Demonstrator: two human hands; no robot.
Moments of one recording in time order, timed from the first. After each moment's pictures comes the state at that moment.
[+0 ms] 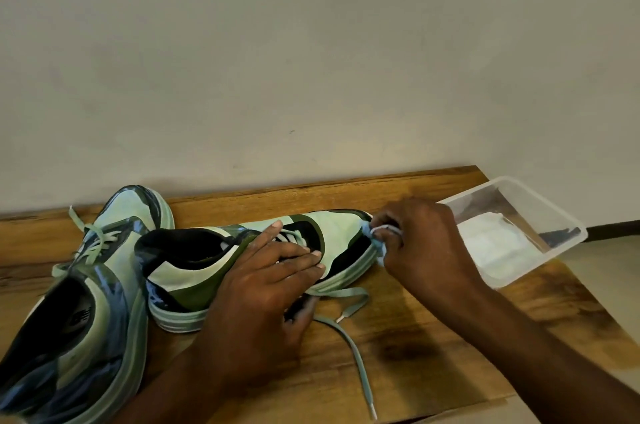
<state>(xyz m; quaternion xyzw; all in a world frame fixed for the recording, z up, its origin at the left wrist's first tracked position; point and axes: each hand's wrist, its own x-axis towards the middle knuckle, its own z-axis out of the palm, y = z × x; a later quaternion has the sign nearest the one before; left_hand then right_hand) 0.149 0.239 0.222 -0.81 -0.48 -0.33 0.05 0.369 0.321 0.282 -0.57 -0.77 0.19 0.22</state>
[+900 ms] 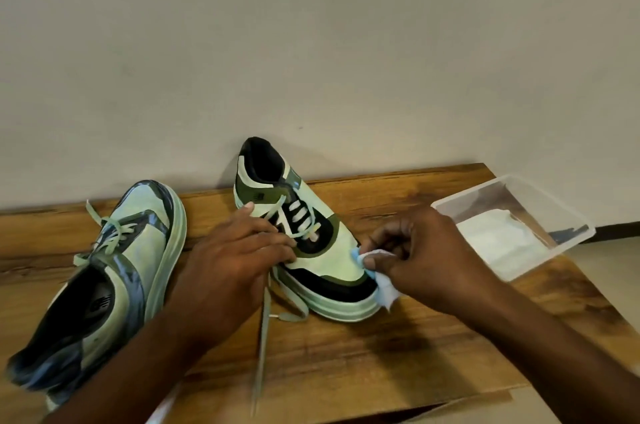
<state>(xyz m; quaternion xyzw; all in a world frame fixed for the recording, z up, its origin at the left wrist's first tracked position) 0.099 0.245 0.241 -0.82 -0.48 -0.28 0.10 0.371 0.301 0.296 -0.54 -0.73 0.36 0.21</state>
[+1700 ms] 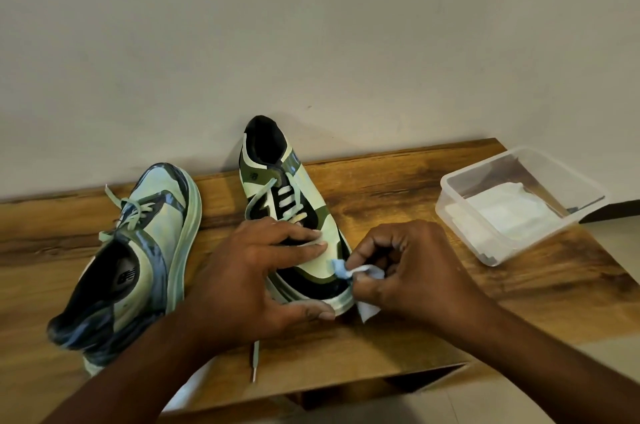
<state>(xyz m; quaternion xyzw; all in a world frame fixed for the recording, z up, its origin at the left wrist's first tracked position) 0.117 0.211 0.249 -0.81 -0.52 -0.26 -0.08 0.359 0.257 0.274 -0.44 -0.76 0.38 0.27</state>
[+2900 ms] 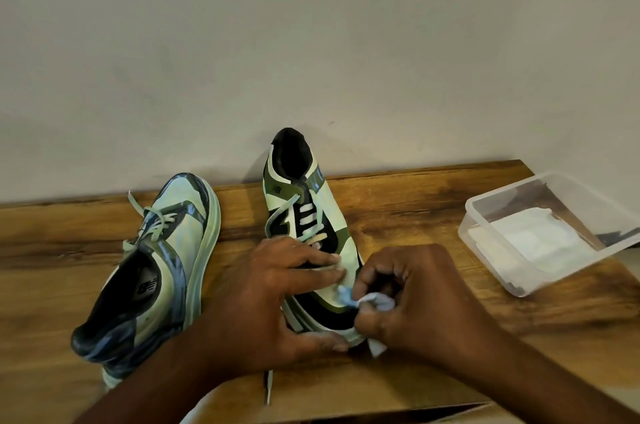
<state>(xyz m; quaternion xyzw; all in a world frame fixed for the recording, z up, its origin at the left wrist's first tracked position) 0.114 0.207 0.253 -0.81 -0.52 -0.25 -0.09 0.344 0.255 0.281 -0.40 -0.80 0.38 0.24</state>
